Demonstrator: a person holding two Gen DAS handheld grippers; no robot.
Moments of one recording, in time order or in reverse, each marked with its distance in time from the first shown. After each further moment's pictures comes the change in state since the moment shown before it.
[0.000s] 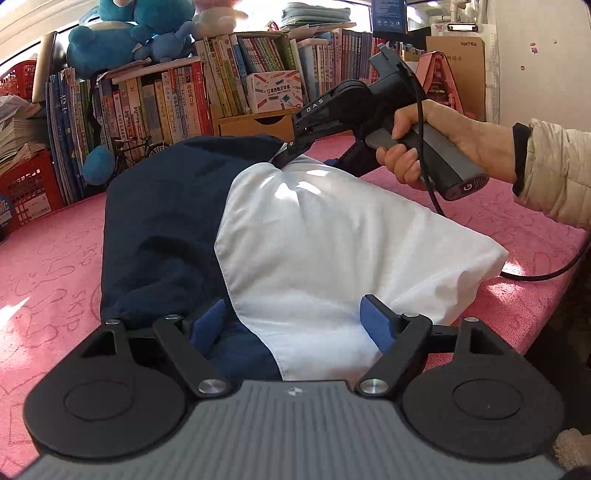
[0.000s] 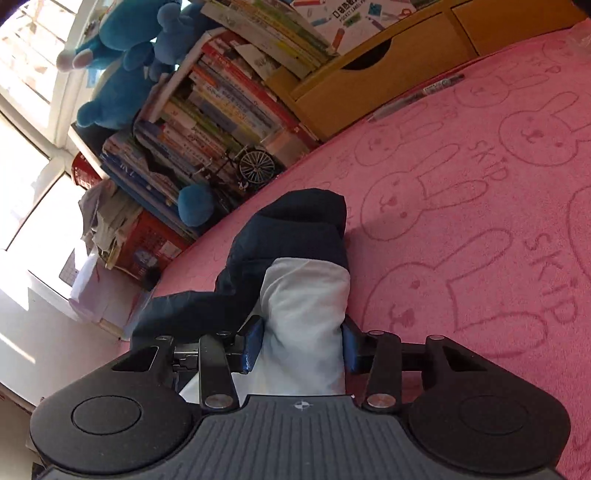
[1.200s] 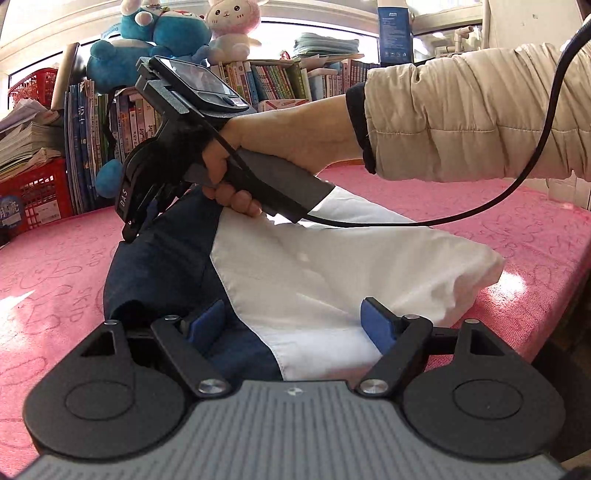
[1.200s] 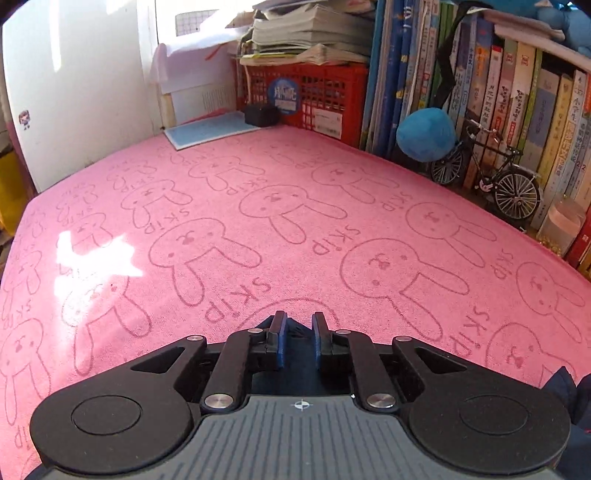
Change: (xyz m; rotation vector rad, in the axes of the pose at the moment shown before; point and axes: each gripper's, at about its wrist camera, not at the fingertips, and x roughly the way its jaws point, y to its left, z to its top) left arm -0.008 -0.005 -0.018 -0.037 -0.119 0.025; right arm 0.129 0.212 -0.065 -0.936 0.215 -0.032
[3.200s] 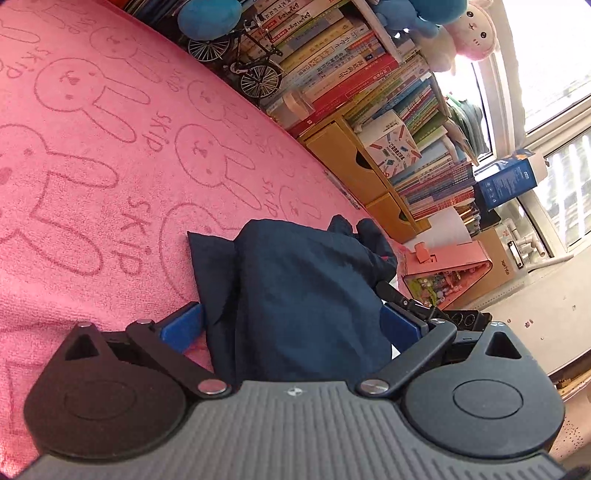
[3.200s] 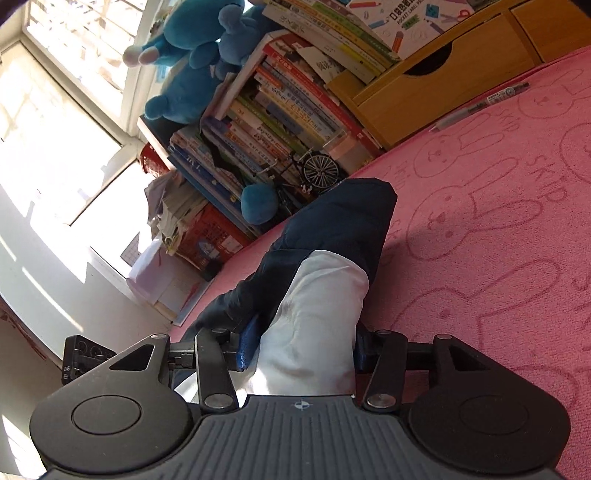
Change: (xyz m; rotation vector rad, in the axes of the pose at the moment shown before) left arm 0.116 0.223 0.064 -0.873 0.296 -0.394; right arm -0.100 -0.182 -0.178 0.779 -0.344 0.254
